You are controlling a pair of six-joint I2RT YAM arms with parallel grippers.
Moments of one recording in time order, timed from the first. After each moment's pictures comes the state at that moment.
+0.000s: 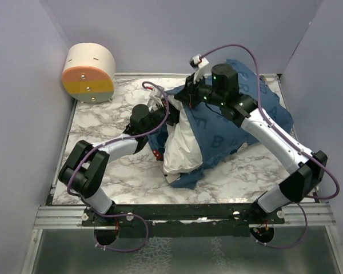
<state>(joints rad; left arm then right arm) -0.53 1.62 0.89 0.81 0.49 -0.78 0.65 1.58 1.64 -0.35 -0.30 0.14</state>
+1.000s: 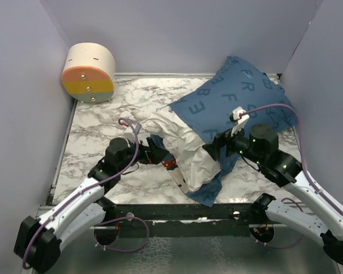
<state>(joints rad) -0.56 0.86 0.44 0.09 0.27 -0.66 0.70 0.79 0.90 -0.37 -0.09 0.17</state>
